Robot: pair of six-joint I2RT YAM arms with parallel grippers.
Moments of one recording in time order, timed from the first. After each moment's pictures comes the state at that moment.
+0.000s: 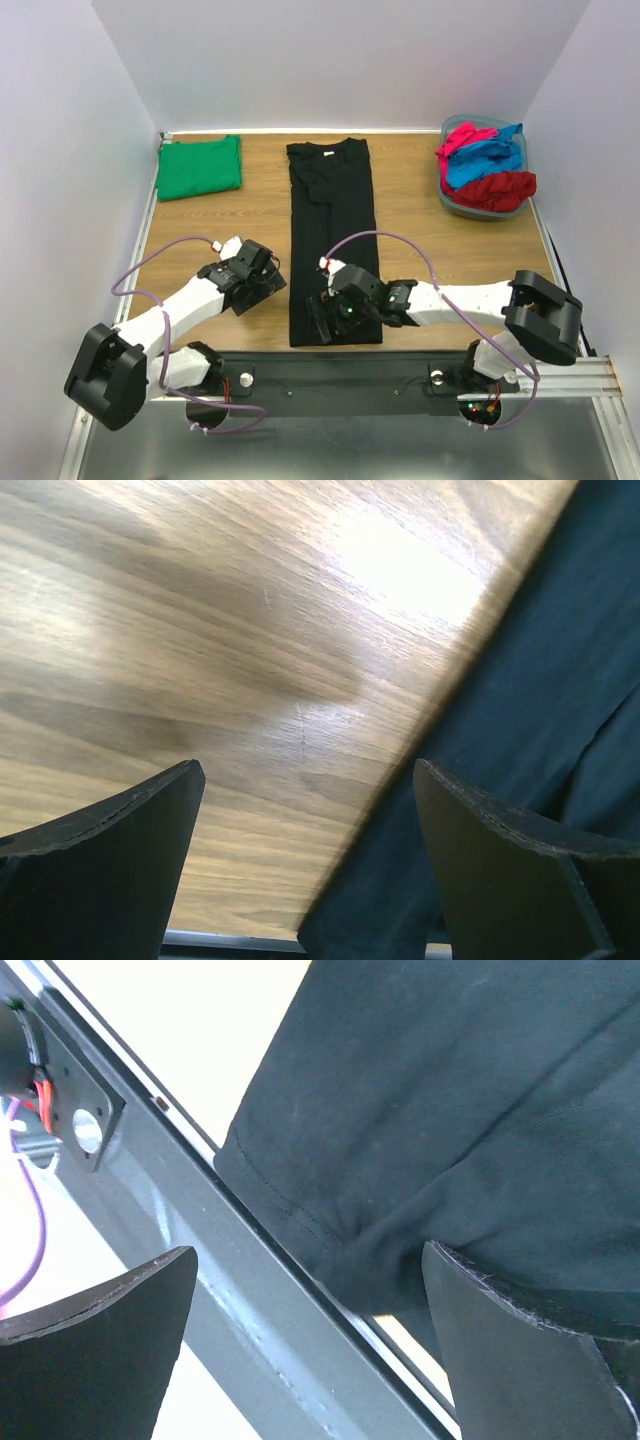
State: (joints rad) left arm -0.58 1.09 0.57 -0.58 -0.23 -1.07; right arm 1.11 1.46 0.75 -0.08 -0.14 0.67
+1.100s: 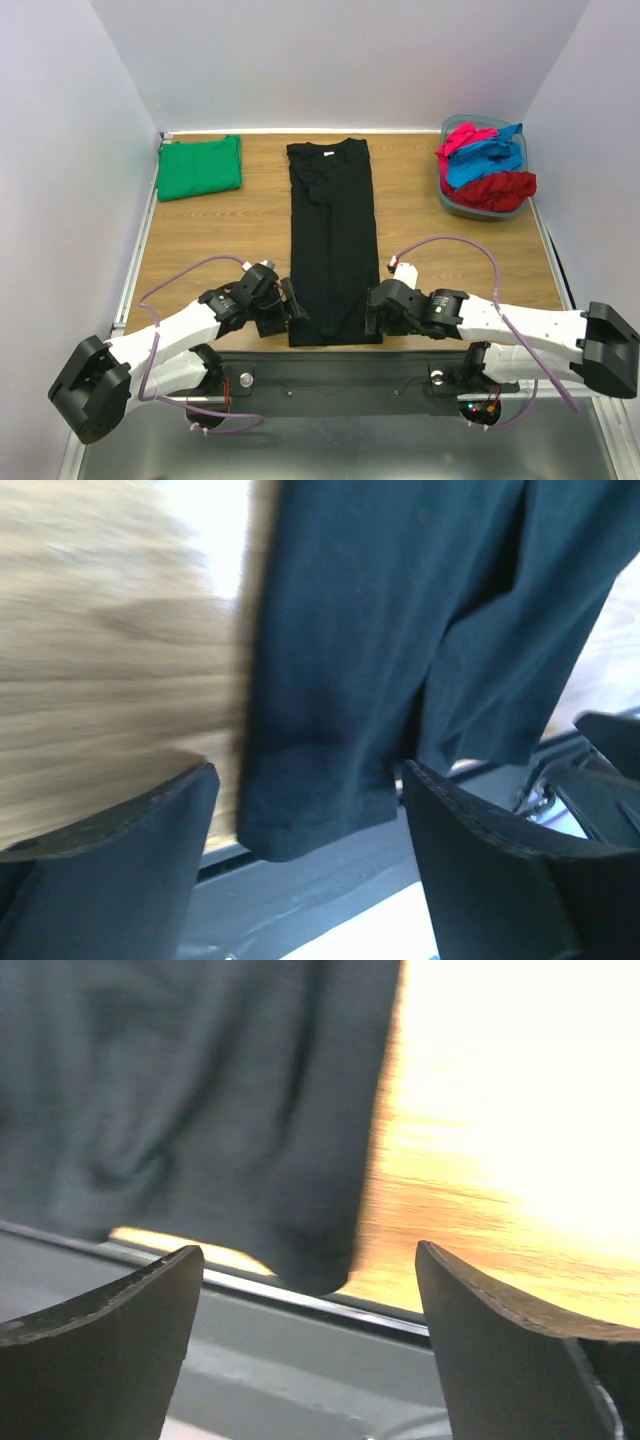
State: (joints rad) left arm -0.73 0.96 0.37 -0.37 0.14 -1.07; right arm 1.13 1.06 0.60 -0.57 0.30 1.05
